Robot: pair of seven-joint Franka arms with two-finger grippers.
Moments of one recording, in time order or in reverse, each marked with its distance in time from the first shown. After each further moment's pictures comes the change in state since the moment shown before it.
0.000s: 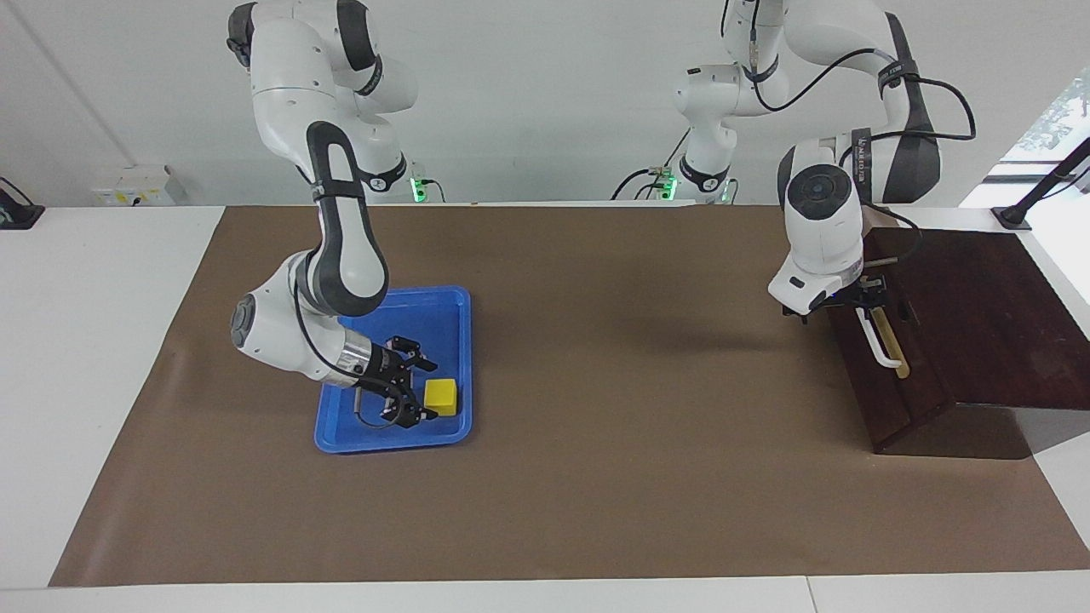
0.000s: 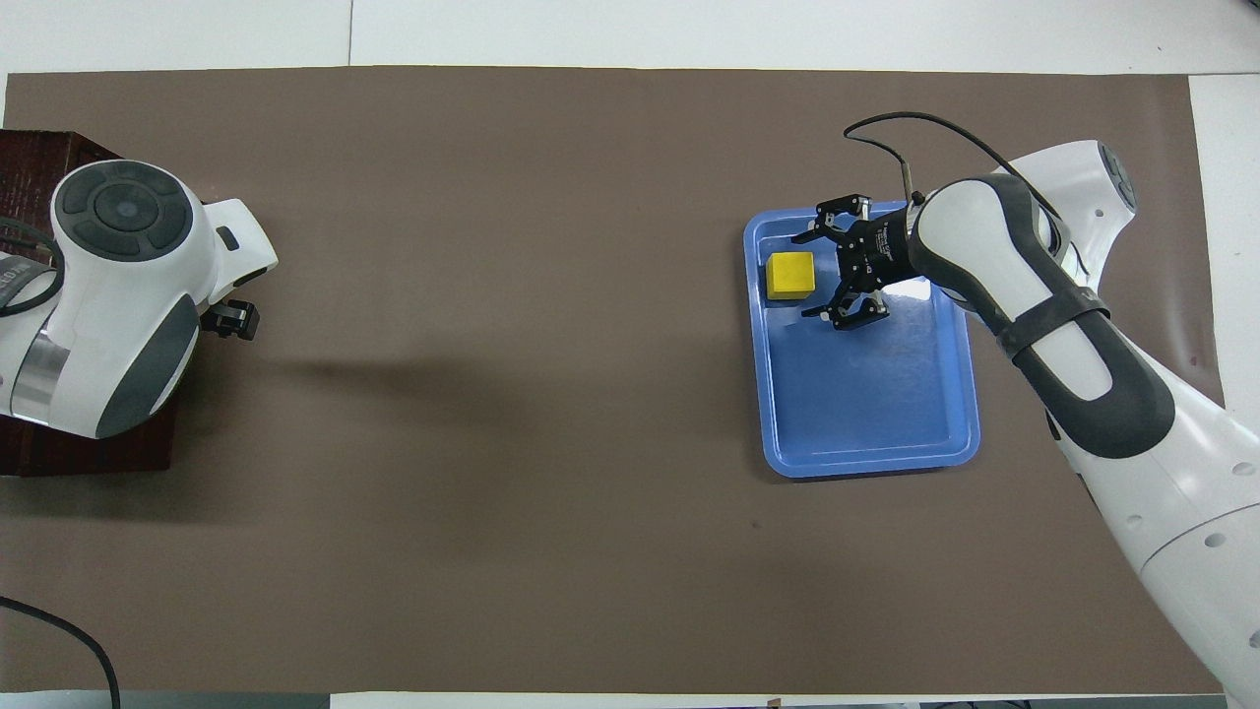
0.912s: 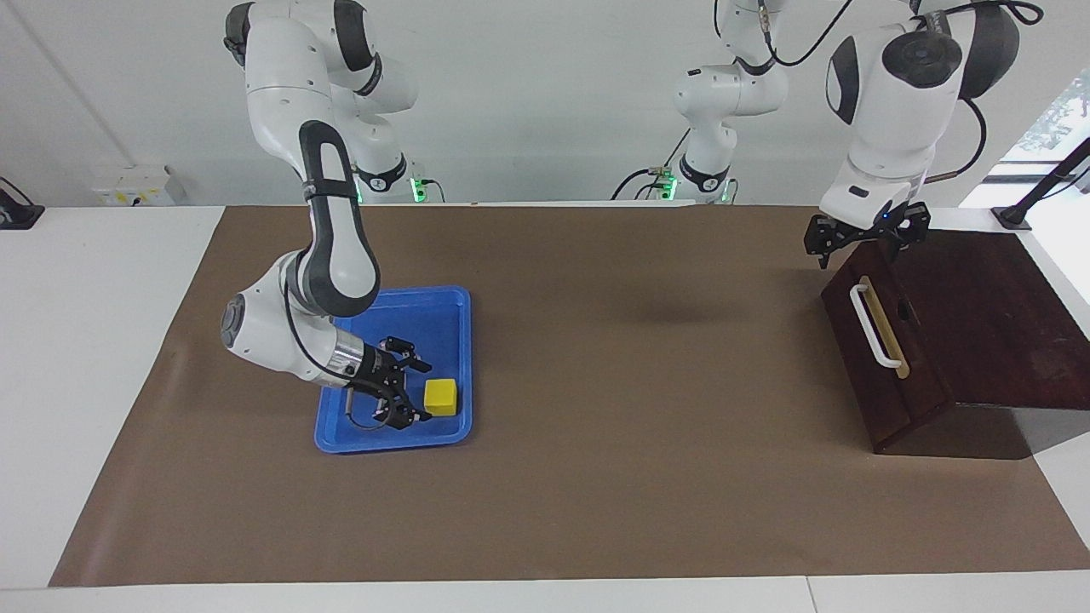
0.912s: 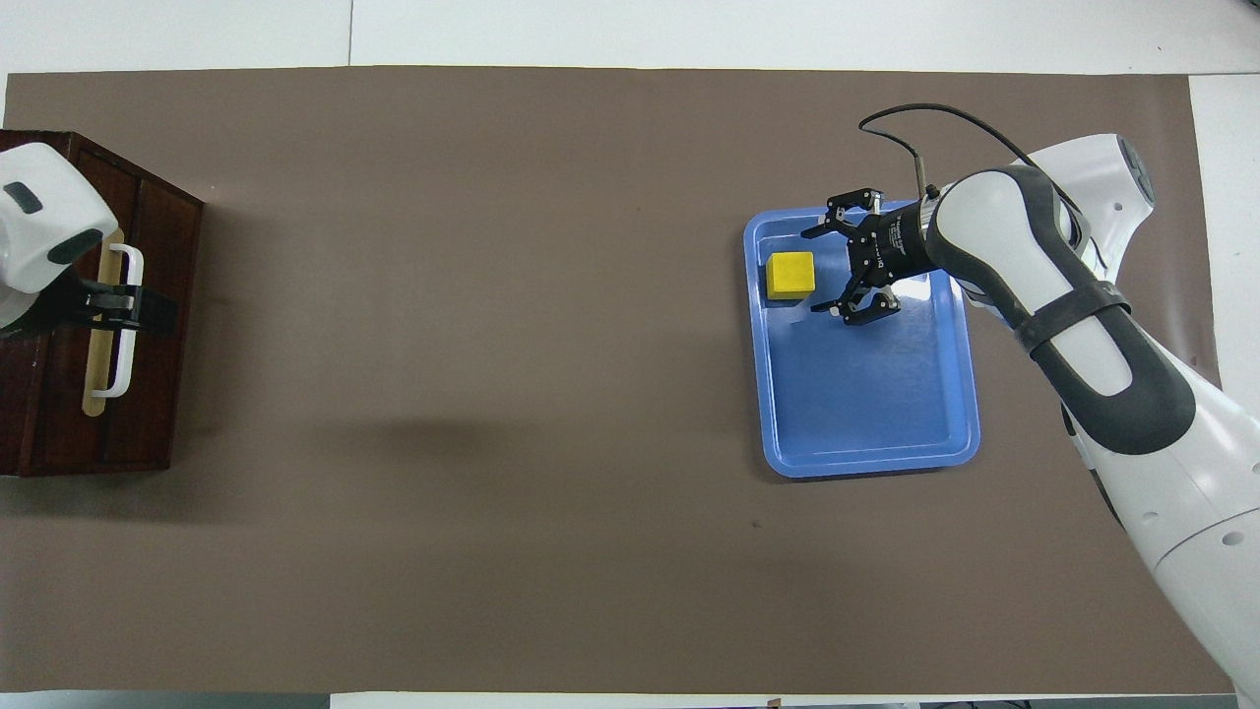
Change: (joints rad) left arm 0.022 -0.105 -0.008 0.152 -0.165 -0.169 0.099; right arm -0.006 0.000 0.002 0.003 0.000 -0.004 0.000
